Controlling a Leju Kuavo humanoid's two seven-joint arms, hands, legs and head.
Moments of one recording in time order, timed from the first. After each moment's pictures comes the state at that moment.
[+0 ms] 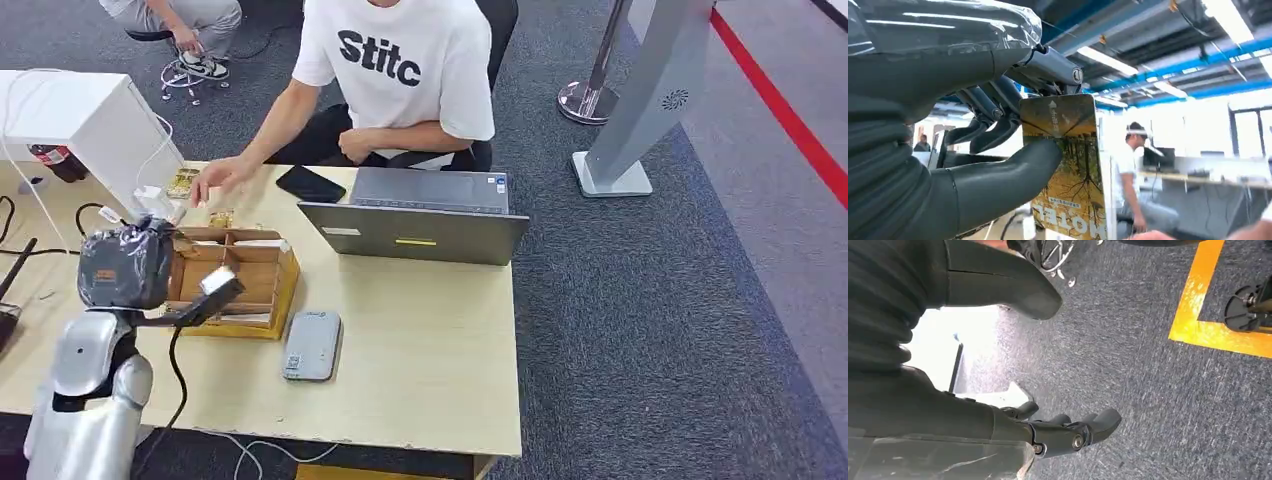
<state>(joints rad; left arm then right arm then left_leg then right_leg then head) -0.19 0.16 0.27 -1.51 -1.38 0.19 -0.16 -0.04 0.12 -0.84 -0.20 1.13 0.07 0.12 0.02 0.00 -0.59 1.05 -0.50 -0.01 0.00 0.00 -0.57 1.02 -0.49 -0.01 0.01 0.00</state>
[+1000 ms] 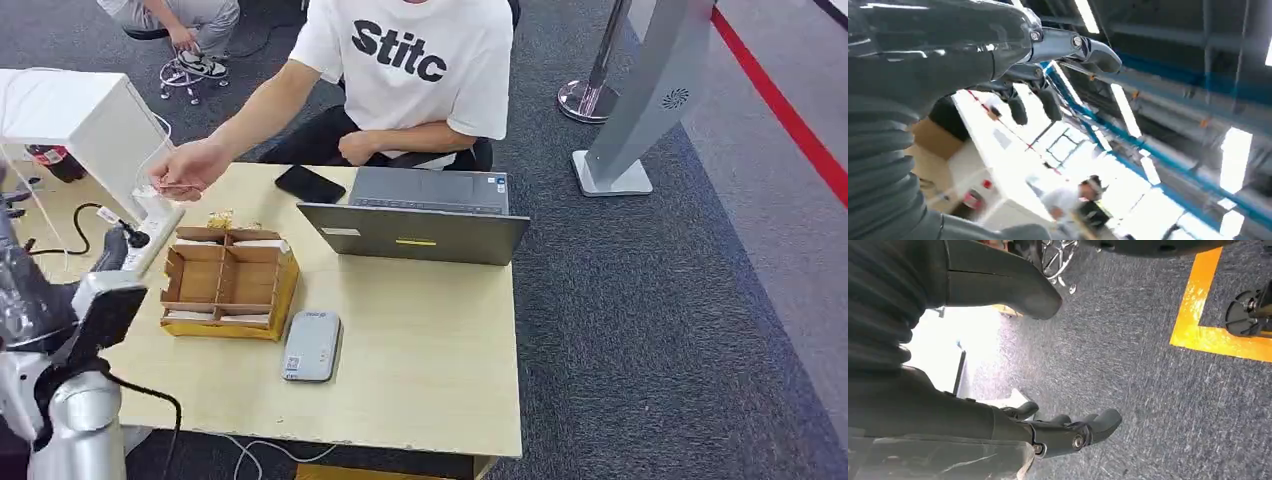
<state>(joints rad) -0.07 -0.07 0.47 -1.85 -0.72 0.35 -0.51 -0.04 0.15 -0.89 -0.20 1.14 0.05 0.16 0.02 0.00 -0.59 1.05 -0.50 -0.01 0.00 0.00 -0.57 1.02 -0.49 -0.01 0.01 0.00</state>
